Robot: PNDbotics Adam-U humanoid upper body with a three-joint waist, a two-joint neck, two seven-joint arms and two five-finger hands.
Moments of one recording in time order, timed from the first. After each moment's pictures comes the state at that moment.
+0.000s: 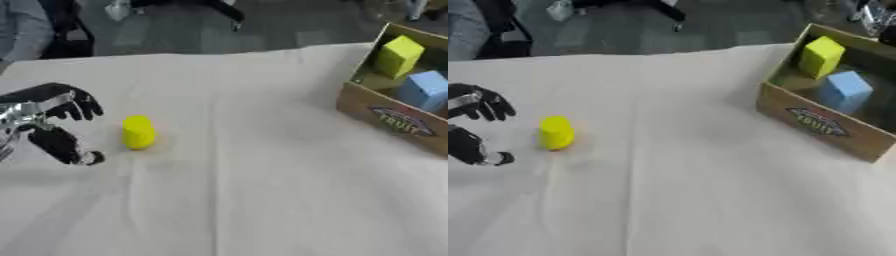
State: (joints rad) left arm -0.71 0.85 -0.45 -1.70 -0.48 0.64 -0.58; right arm -0.58 -0.87 -0.06 -1.76 0.09 -0.02 0.10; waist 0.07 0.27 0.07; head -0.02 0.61
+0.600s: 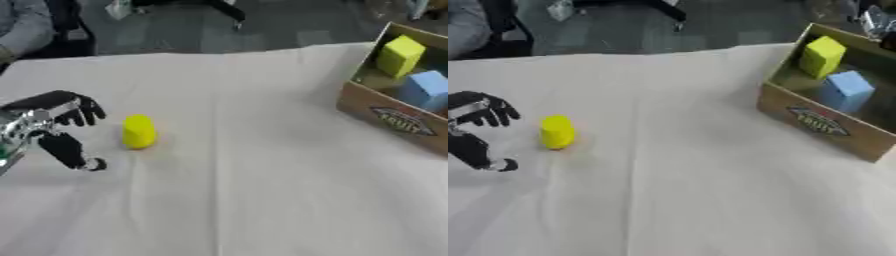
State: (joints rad) left arm -0.72 0.82 -0.46 -1.68 -0.53 0.66 -0.56; right arm -0.56 -0.87 -0.06 -1.76 0.10 -0.03 0.10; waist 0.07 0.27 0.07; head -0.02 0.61
